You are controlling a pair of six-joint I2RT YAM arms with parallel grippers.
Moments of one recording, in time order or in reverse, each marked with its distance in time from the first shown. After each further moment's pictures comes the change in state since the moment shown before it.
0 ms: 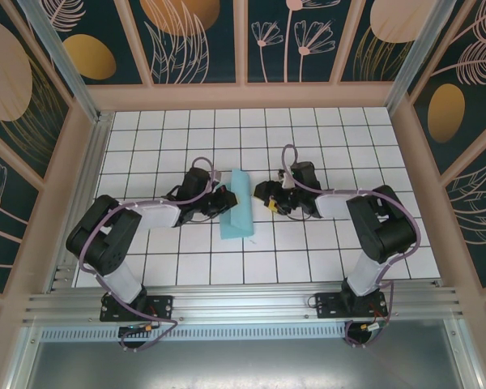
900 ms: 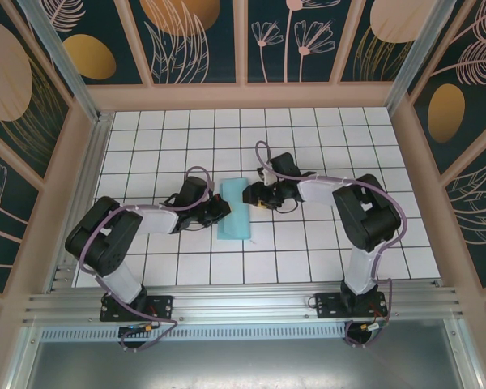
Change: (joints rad) left arm 0.003 -0.005 -0.065 -0.028 -0.083 -0.016; right arm 0.092 0.142 0.280 -0.367 0.026 -0.296
